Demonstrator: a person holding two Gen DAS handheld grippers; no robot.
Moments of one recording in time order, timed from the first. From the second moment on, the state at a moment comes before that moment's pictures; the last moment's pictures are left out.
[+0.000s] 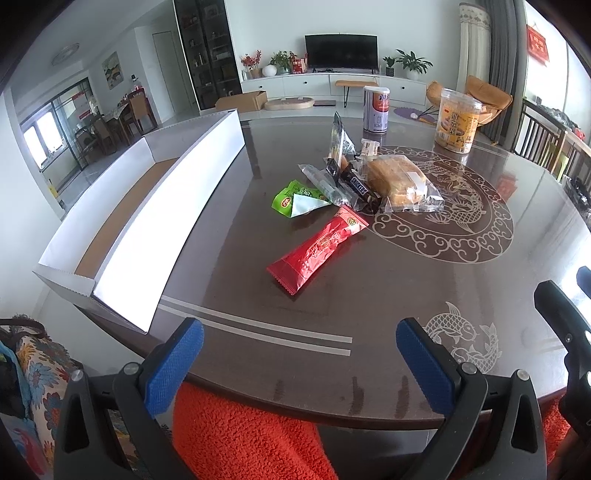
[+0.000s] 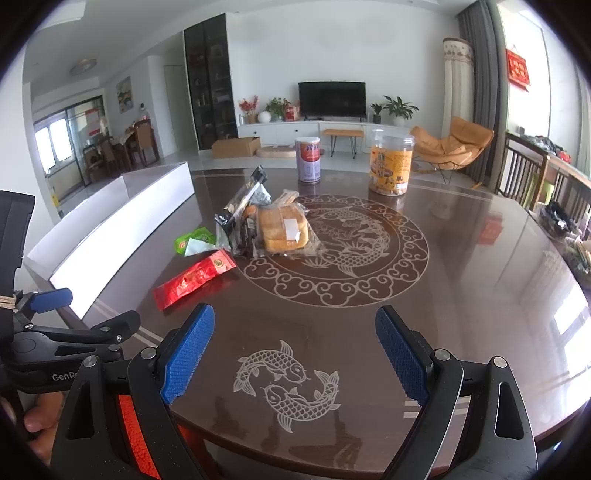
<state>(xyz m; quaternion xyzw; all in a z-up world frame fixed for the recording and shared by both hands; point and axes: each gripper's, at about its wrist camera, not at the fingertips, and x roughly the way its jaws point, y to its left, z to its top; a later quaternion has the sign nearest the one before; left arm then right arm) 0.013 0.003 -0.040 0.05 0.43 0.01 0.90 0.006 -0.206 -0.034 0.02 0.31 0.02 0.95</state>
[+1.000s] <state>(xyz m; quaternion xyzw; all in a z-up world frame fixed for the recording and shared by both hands) 0.024 0.007 -0.053 0.04 0.46 -0.01 0.88 0.008 -0.216 -0.041 0.04 0.33 0.02 0.94</state>
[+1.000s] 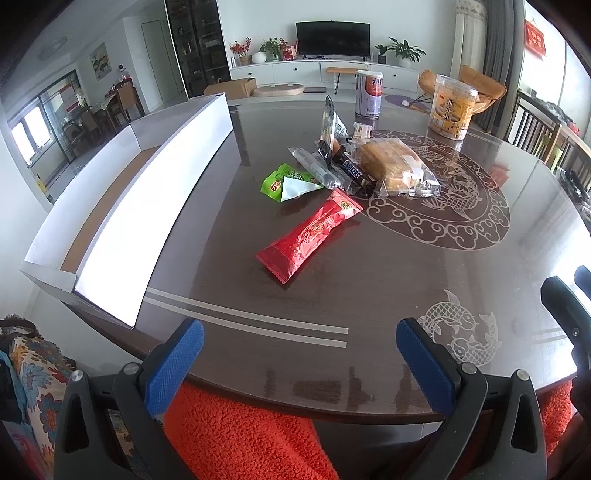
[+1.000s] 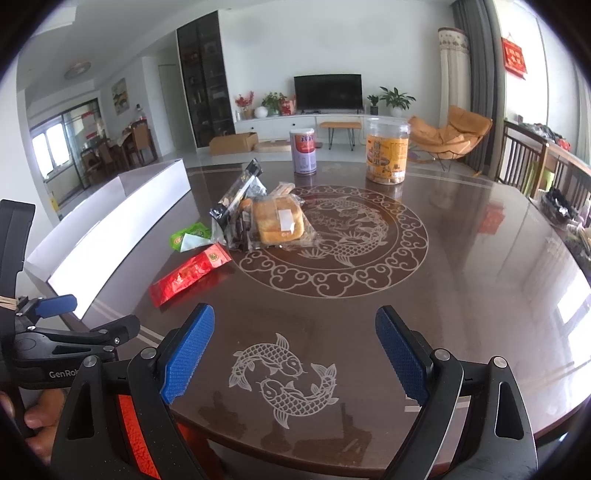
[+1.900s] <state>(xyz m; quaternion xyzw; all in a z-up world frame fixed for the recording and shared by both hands) 0.191 -0.022 -0.134 0.14 0.56 -0.16 0.80 0.011 -0.242 -0.048 0.09 0.35 0.03 0.93</state>
